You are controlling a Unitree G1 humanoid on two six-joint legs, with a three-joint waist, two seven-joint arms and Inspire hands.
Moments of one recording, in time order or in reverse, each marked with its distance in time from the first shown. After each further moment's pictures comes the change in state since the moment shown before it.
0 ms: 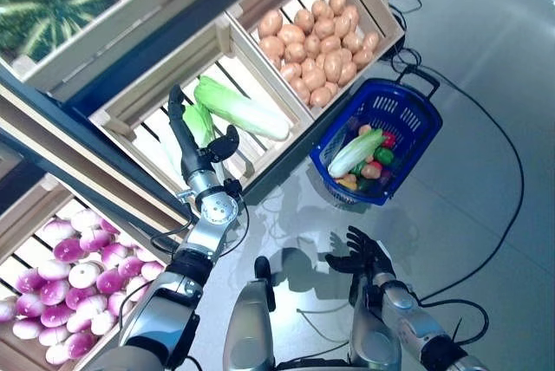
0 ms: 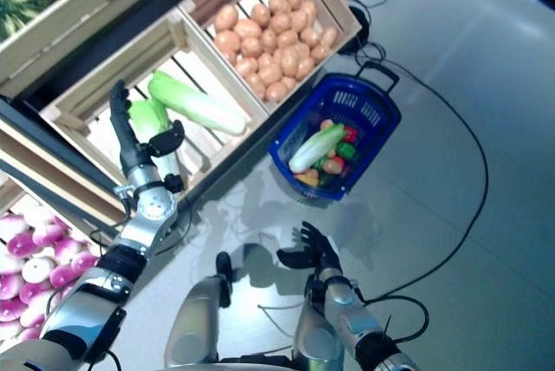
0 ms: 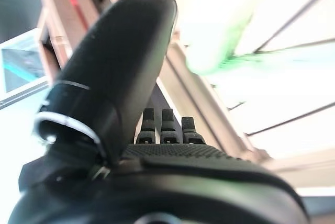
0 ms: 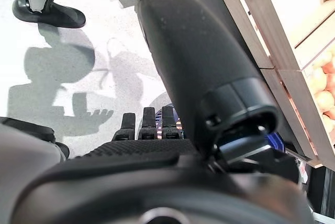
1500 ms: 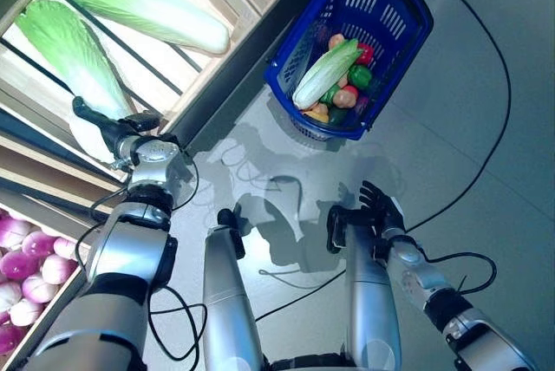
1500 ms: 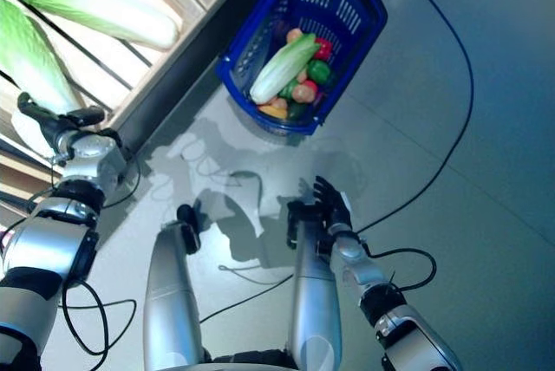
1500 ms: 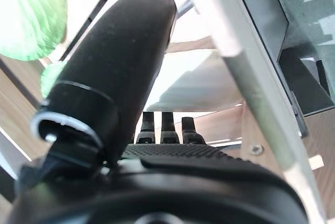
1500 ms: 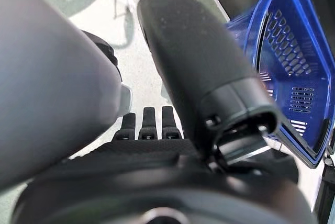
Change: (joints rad) left arm -0.468 0.193 0.055 0.521 -0.463 0.222 0.038; right arm -0.240 -0.081 0.003 0.039 0.157 -0.004 -0.085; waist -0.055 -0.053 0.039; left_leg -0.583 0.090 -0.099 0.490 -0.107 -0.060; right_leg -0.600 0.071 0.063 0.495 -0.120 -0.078
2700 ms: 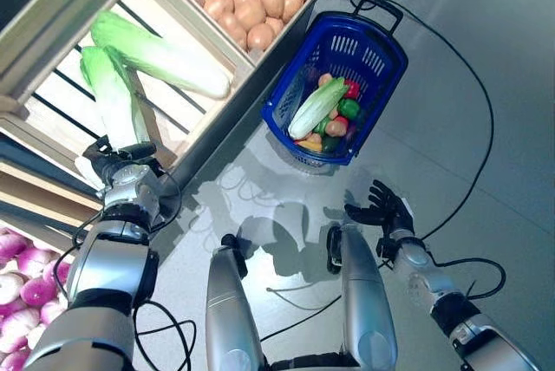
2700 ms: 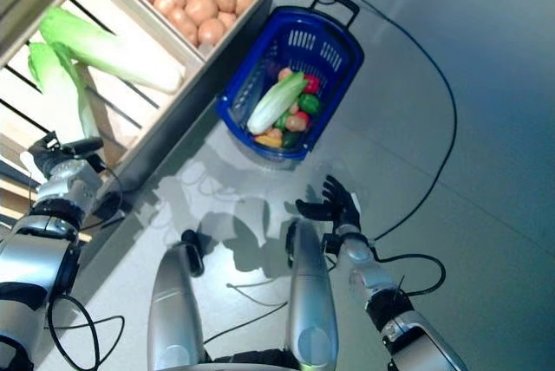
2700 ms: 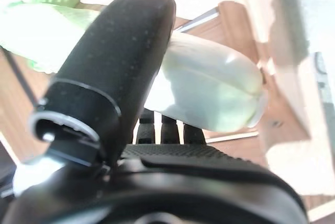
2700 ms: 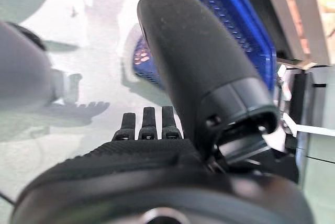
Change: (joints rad) left arm 0.186 0.076 0.069 -0.016 -0.176 0.058 -0.248; right arm 0.074 -0.039 -0.043 -0.056 0.034 -0.029 0.001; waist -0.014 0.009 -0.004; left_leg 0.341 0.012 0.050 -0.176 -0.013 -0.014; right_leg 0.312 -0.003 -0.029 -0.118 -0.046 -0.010
